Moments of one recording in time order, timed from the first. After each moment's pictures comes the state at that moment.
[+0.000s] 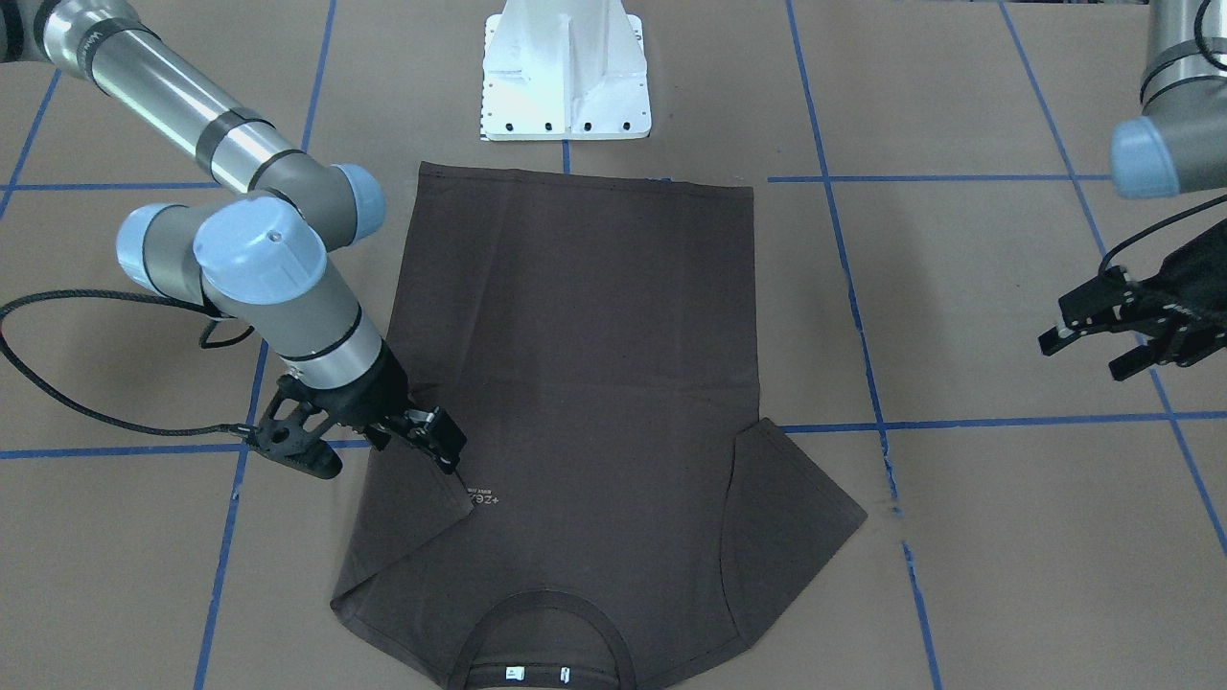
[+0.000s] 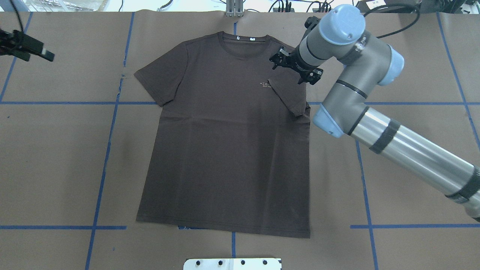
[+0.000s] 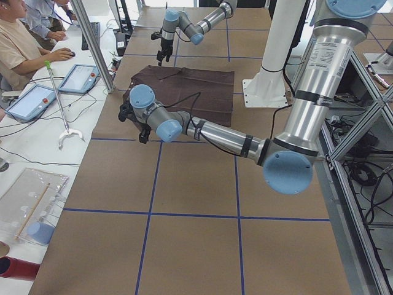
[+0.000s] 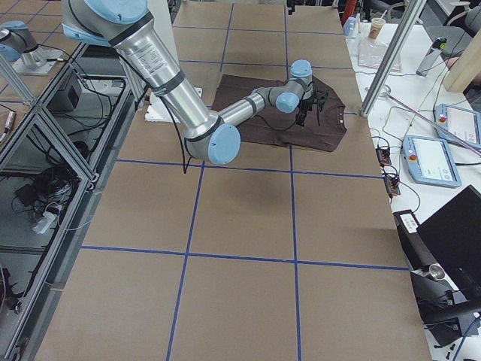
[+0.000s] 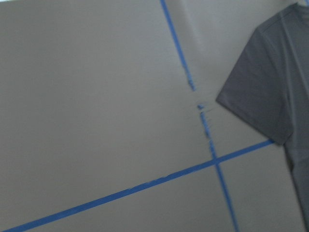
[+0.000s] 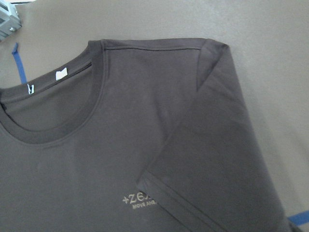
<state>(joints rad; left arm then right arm) -1.23 -1.92 -1.52 -2.05 -2.45 -0.63 0.81 -0.94 1.43 -1.10 1.98 1.53</state>
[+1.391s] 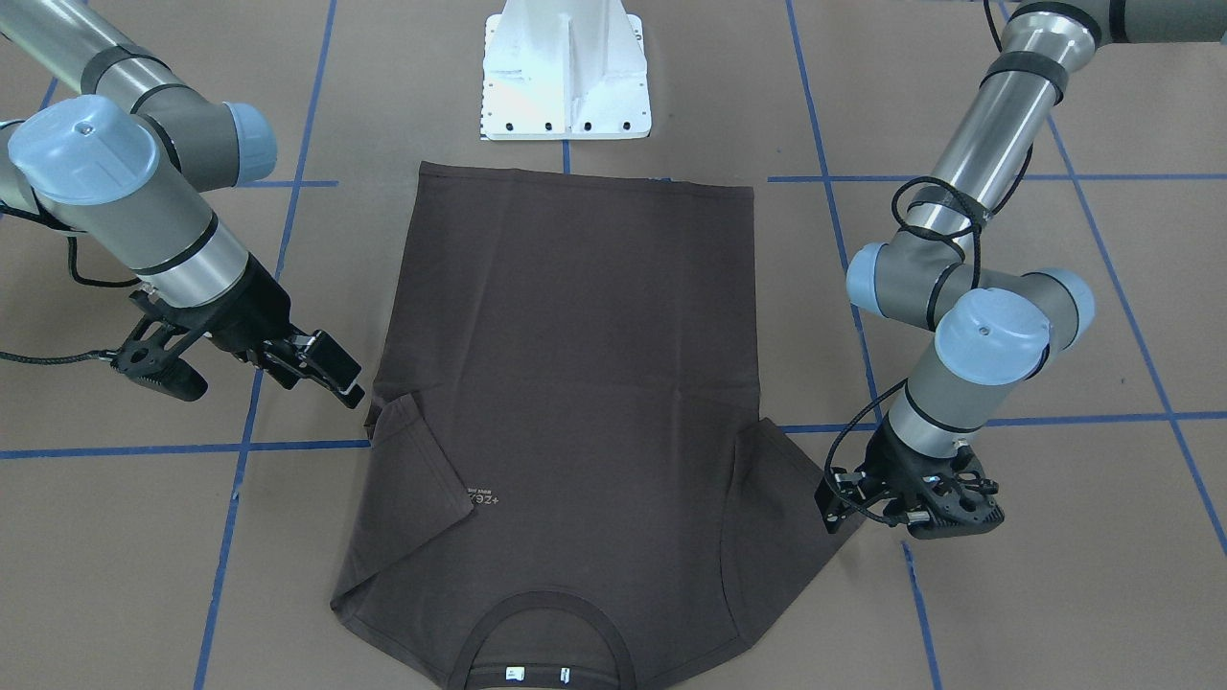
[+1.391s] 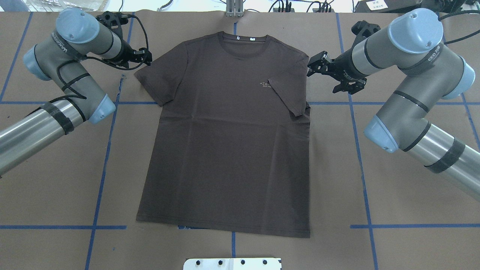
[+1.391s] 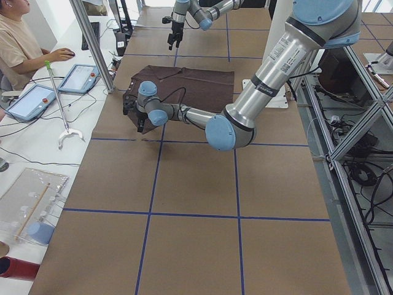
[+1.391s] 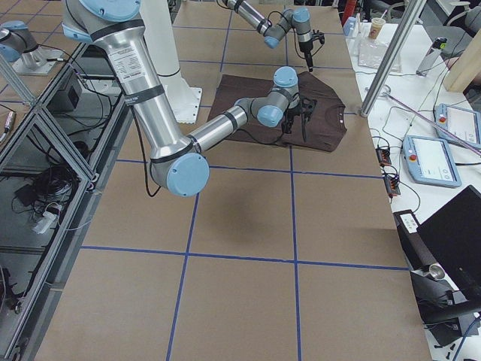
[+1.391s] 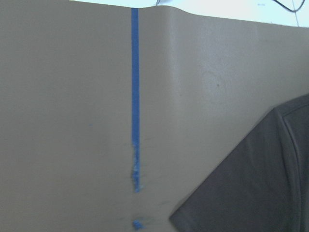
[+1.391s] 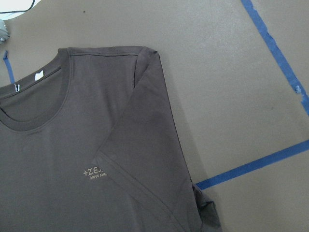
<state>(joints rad) -0.90 -2.25 -1.05 -2.30 -1.93 -1.07 0.87 -1.14 1.65 -1.10 2.06 1.53</state>
